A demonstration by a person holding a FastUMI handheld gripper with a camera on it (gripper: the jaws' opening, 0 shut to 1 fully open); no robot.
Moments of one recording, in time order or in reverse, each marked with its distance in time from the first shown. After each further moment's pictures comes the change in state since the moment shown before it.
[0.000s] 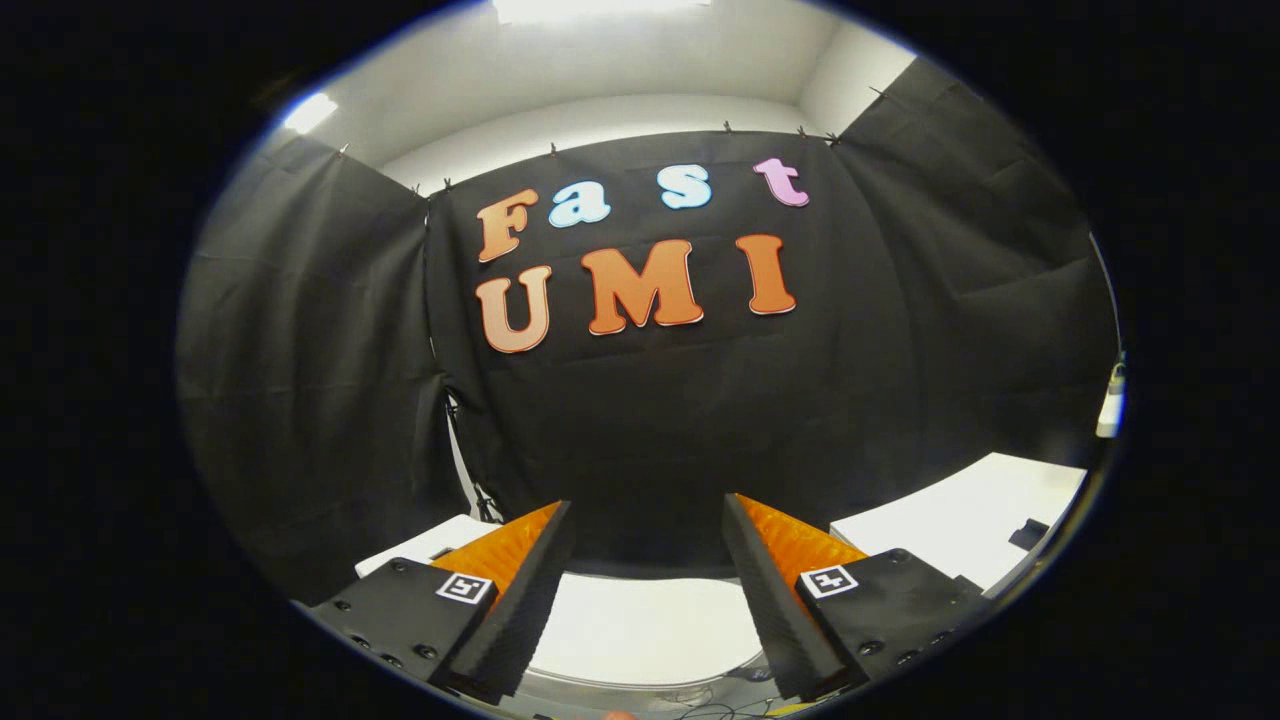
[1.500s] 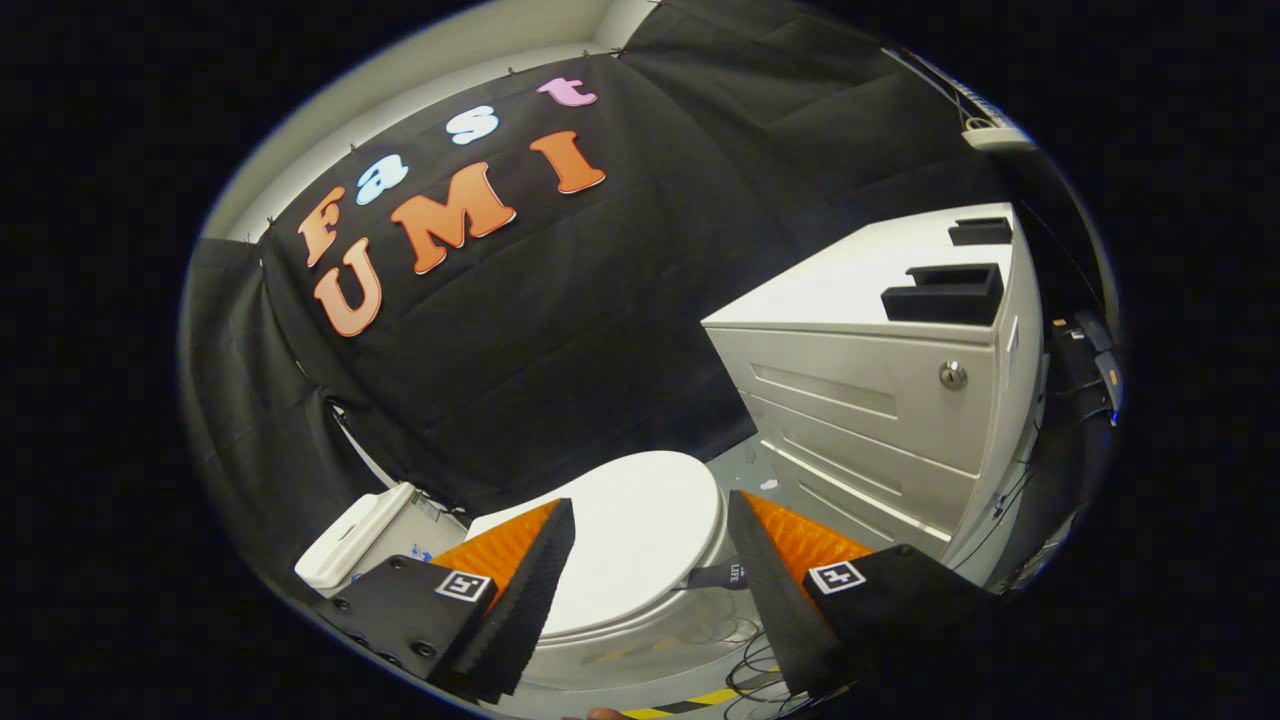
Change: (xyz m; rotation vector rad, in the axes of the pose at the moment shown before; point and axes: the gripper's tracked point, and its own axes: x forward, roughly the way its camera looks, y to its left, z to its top) arm -0.025 -0.148 -0.282 0.415 0.283 -0.318
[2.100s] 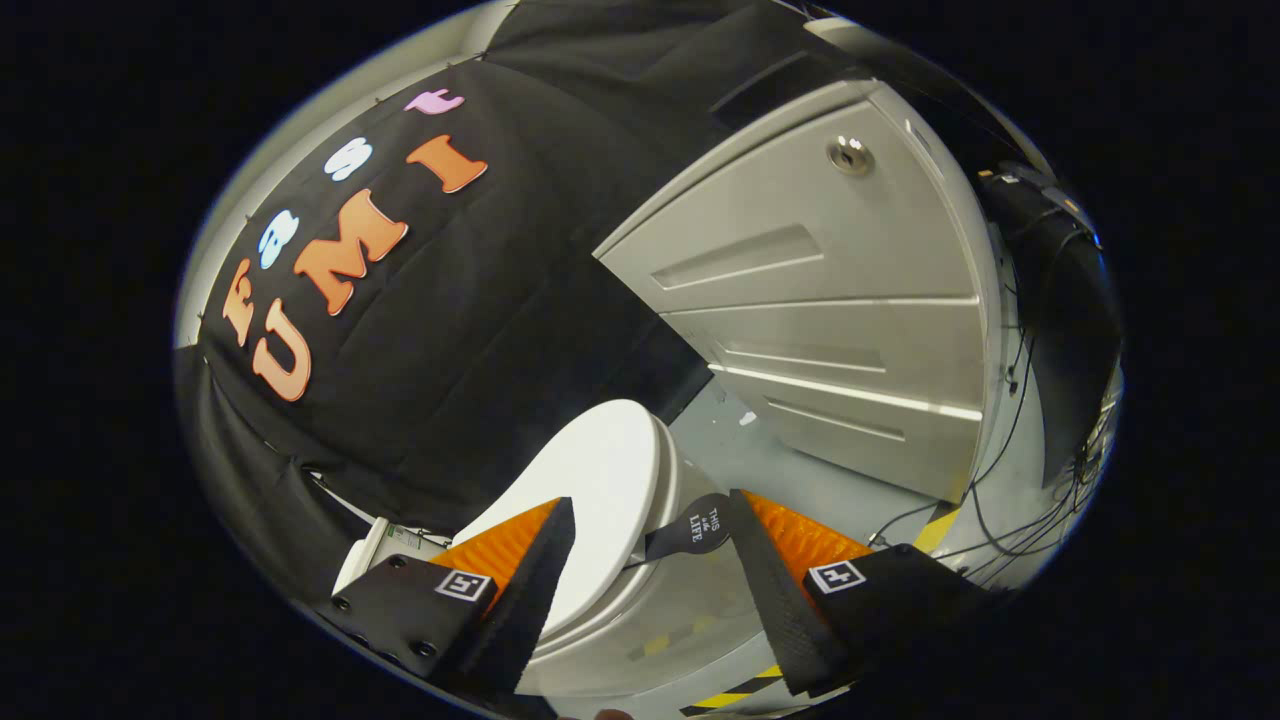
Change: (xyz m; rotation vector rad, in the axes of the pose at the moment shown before) arm 0.043 -0.052 -0.080 0.328 0.136 -0.091
